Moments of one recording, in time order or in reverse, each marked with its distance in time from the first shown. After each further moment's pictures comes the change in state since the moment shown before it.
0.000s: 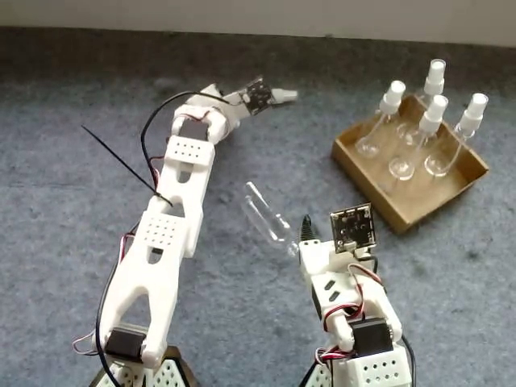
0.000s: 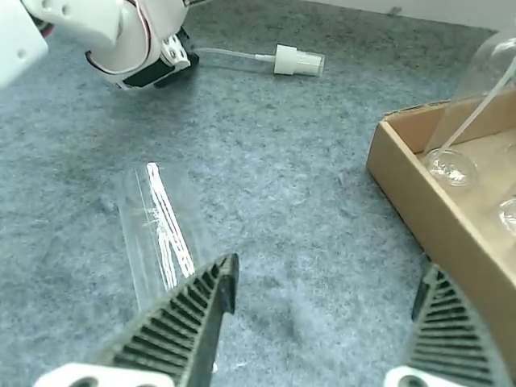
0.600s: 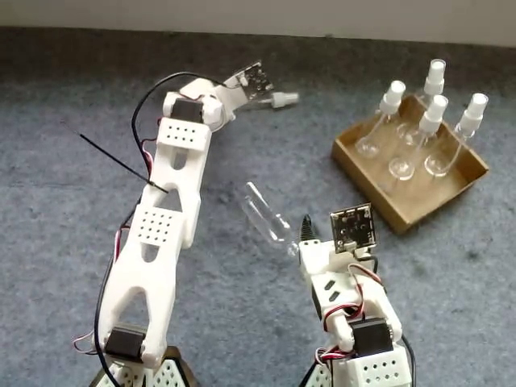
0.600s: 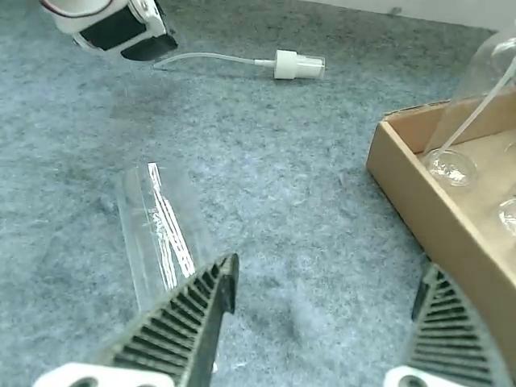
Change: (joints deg) left arm -0.2 -10.7 0.1 18.3 0.1; right arm 0.0 0.0 0.0 0.0 0.0
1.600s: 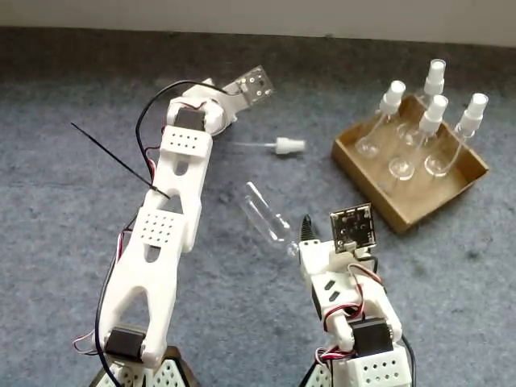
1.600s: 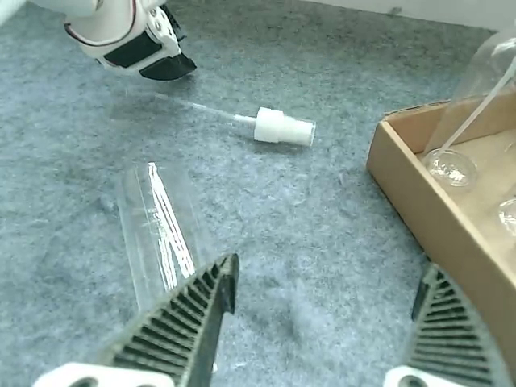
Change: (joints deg) left arm -0.1 6.0 0.1 -12.0 0.0; right arm 0.0 0.0 0.0 0.0 0.2
